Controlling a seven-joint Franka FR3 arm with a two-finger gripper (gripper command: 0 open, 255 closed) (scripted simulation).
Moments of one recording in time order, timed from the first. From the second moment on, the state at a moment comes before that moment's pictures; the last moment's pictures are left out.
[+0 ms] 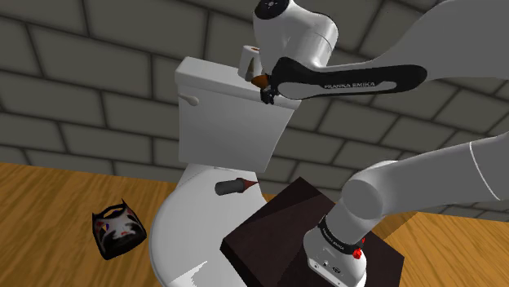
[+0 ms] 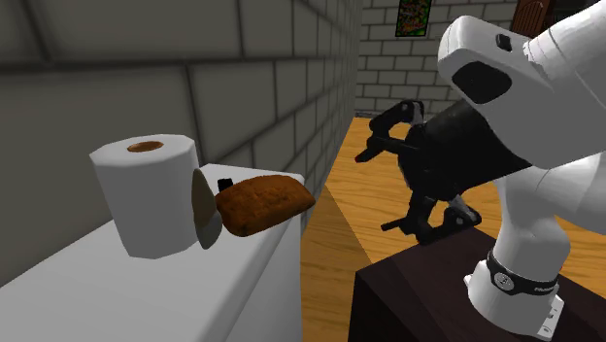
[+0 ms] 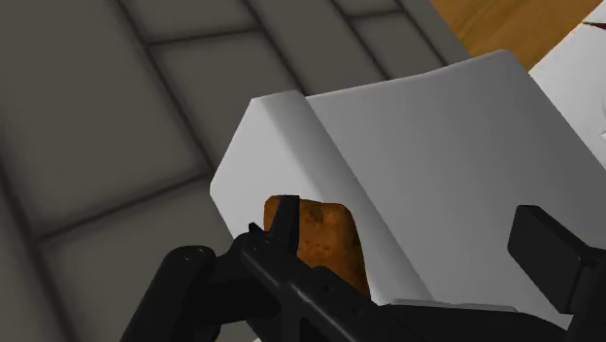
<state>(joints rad) -0.23 -0.57 0.43 -2.45 -0.61 1.91 0.35</state>
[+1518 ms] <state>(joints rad) -0.52 -0.09 0.78 -2.36 -1.35 1.63 0.95</state>
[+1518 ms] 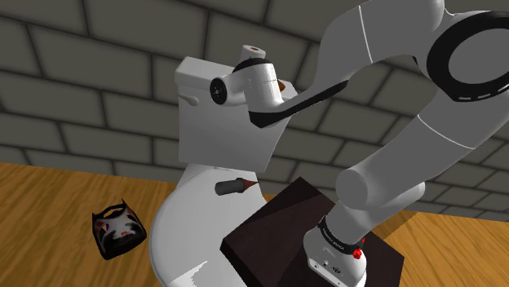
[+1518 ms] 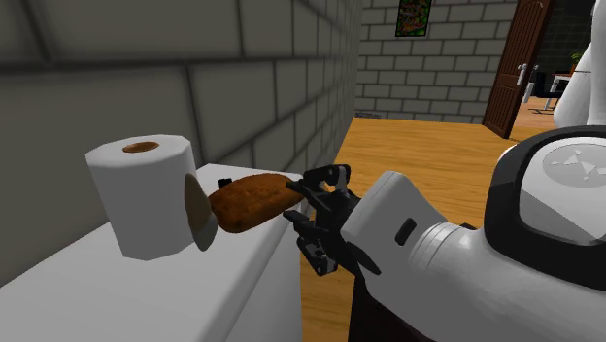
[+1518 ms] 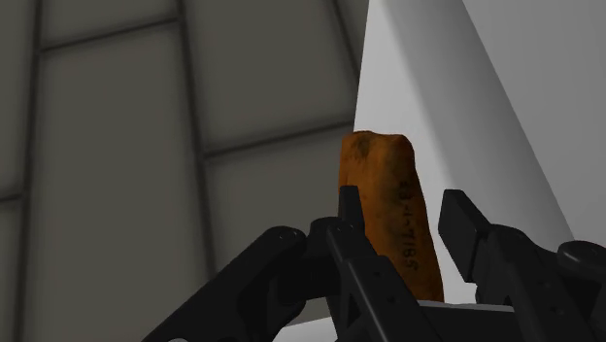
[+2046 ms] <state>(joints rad) -0.52 -0.12 0.77 -2.35 -1.34 1.64 0.92</state>
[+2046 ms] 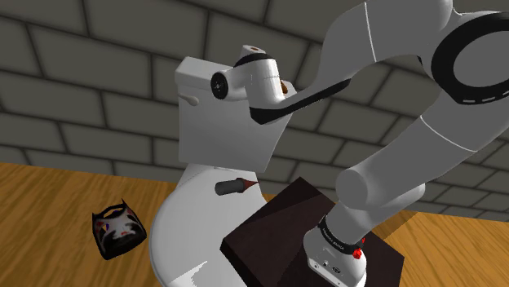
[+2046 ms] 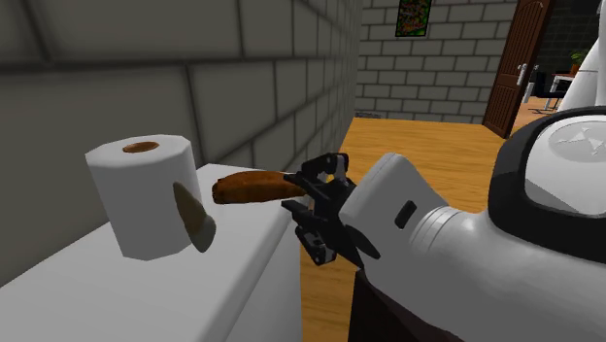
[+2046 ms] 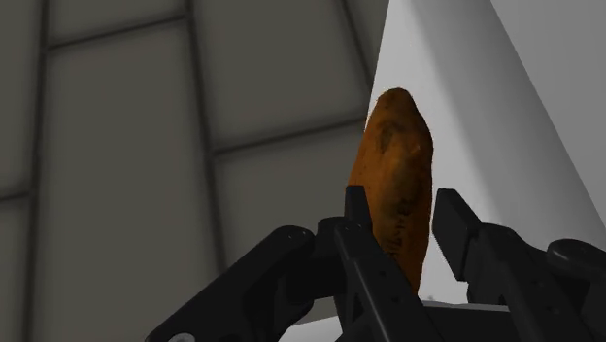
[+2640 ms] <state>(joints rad) -0.52 -0.22 0.75 -2.32 -1.29 1.68 0.80</state>
